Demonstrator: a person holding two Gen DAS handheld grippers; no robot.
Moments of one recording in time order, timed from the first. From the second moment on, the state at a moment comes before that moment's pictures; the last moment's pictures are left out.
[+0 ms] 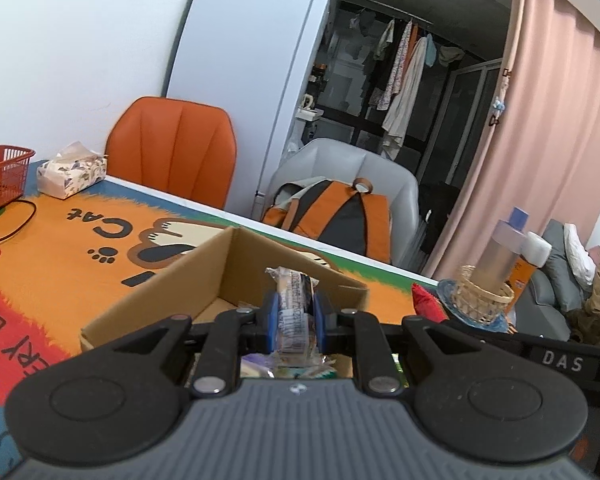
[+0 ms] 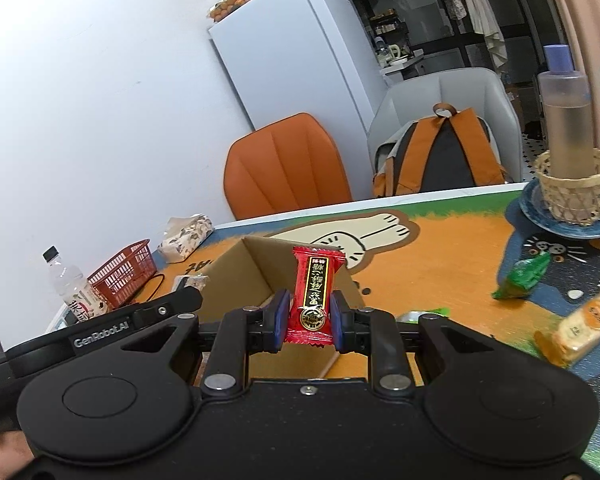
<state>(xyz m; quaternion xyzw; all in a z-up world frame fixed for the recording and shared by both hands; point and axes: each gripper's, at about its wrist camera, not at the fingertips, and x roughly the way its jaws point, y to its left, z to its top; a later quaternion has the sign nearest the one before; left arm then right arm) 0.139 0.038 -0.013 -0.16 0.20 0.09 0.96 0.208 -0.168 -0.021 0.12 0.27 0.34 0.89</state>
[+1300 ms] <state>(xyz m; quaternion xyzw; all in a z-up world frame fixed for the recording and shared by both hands) 0.131 0.117 -0.022 -0.21 0.20 0.15 0.94 0.233 -0.065 -0.020 0.09 0.30 0.38 0.87</state>
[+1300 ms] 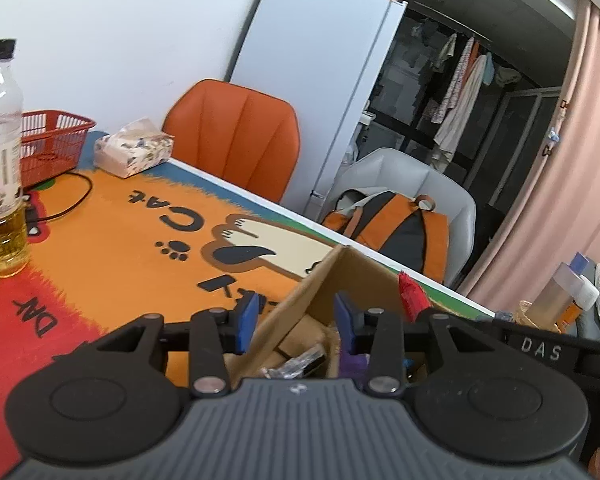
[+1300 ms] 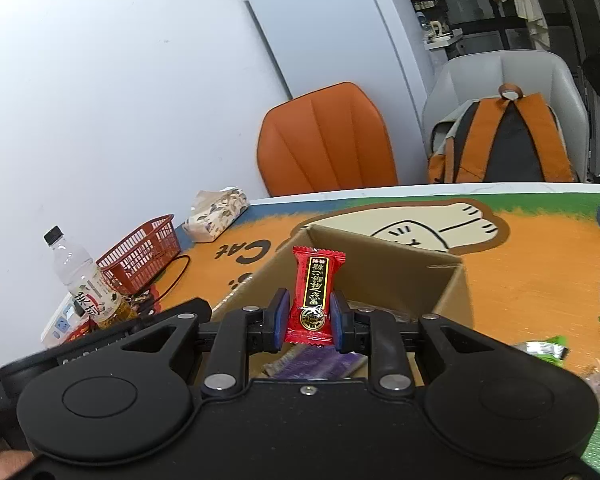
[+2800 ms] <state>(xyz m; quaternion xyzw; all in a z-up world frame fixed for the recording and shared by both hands) 0.087 0.081 -0.010 -0.23 0.18 0.15 0.94 0.195 -0.160 -0.014 0.11 0.28 0.34 0.89</state>
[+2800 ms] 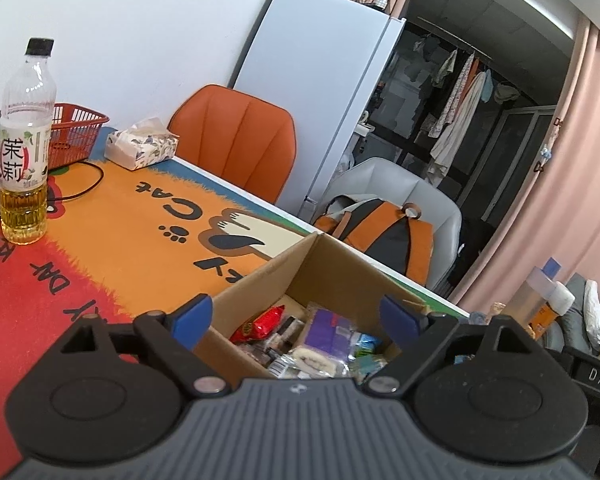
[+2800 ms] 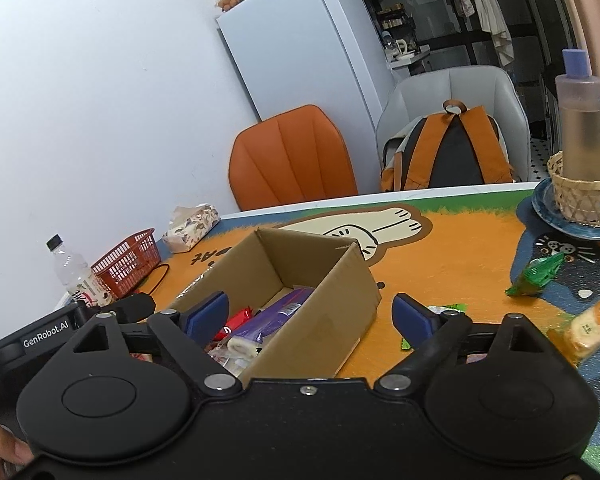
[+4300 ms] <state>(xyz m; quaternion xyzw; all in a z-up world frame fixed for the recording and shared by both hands) 0.111 -0.022 -0.005 -0.20 0.22 0.03 0.95 0.191 -0.281 -0.033 0.16 0.28 0.24 0.91</state>
